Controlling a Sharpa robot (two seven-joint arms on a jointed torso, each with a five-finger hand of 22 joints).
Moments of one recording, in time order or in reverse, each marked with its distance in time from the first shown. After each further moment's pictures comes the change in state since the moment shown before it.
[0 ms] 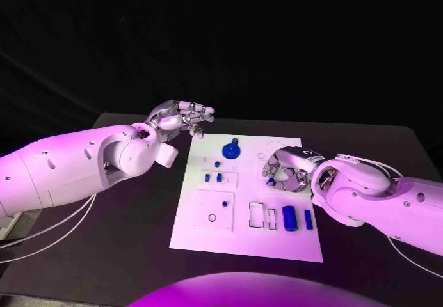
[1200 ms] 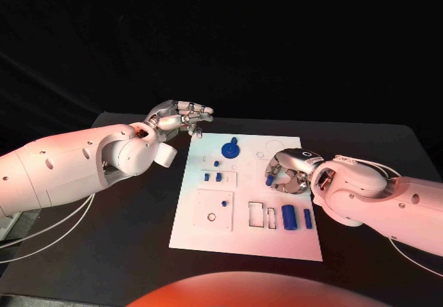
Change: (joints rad) left arm 0.000 -0.003 0.000 0.000 0.000 0.003 -0.011; left_hand 0.000 0.000 -0.005 0.005 0.000 0.000 0.000 0.000 0.000 -0.007 0.000 0.000 0.001 0.000 0.000 0.000 -0.003 0.000 0.000 0.000 0.000 -0.001; right arm -0.011 0.006 -0.005 -0.022 -0.054 0.022 -0.023; right_hand -0.071 -0.082 0.077 -0.031 0.000 -0.011 0.003 -0.010 -0.008 -0.001 0.002 -0.044 0.004 0.000 0.000 0.006 0.004 0.000 -0.003 0.003 -0.007 0.014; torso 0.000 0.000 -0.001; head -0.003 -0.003
